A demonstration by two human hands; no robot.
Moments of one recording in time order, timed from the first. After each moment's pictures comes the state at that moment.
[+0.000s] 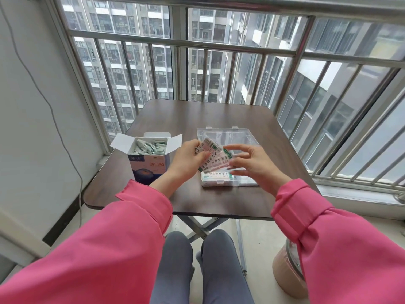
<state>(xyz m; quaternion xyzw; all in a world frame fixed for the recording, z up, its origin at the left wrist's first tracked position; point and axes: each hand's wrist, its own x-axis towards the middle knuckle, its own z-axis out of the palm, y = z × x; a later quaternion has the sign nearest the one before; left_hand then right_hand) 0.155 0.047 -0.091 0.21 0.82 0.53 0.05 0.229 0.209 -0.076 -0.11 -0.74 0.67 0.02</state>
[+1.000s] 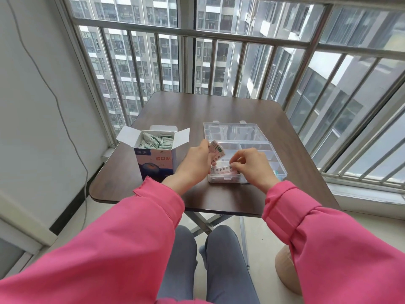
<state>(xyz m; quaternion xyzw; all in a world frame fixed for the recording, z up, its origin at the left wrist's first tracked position) 0.152 0.052 -0.111 0.24 0.89 0.39 0.05 0.206 0.204 -0.110 -0.11 -0.95 0.29 0.09</state>
